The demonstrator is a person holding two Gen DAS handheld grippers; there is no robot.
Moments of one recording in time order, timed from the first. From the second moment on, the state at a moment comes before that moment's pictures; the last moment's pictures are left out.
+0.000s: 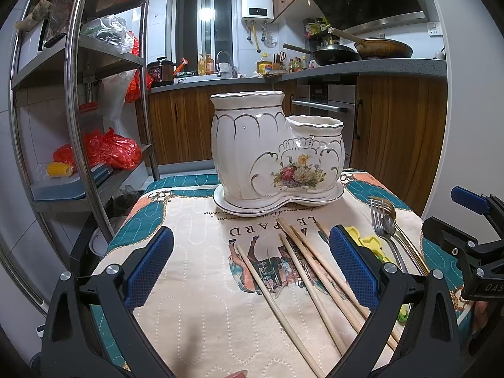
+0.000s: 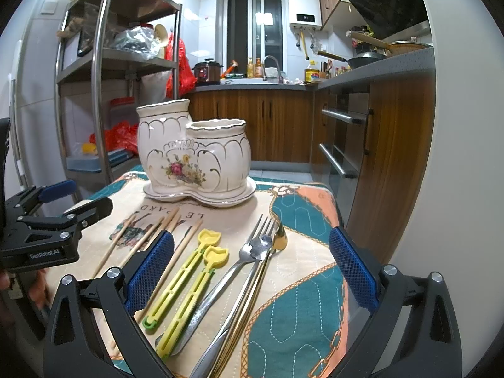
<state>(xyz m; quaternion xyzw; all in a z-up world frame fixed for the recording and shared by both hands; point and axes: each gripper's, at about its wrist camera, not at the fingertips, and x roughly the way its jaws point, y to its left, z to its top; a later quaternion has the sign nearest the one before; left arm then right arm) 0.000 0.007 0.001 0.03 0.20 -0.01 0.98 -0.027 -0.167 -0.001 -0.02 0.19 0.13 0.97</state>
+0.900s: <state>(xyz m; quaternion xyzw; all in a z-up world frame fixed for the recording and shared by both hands) 0.006 0.016 -0.001 0.00 0.25 -0.04 0.97 -0.019 -0.183 0.005 -0.02 0.21 0.12 0.97</state>
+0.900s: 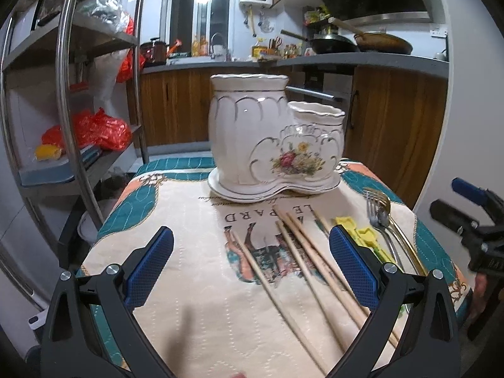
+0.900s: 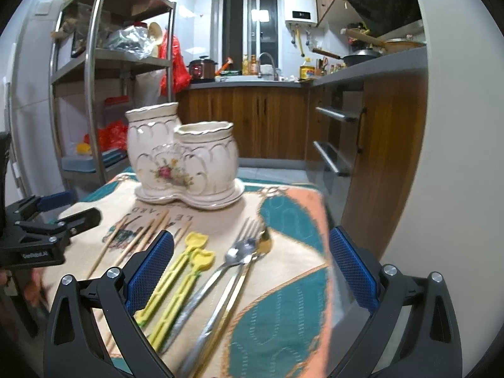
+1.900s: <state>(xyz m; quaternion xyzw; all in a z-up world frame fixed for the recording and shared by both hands) 0.046 0.011 -0.024 0.07 0.43 -0.09 0.89 0.088 -0.183 -0.016 0.02 0.42 0.13 0.90</state>
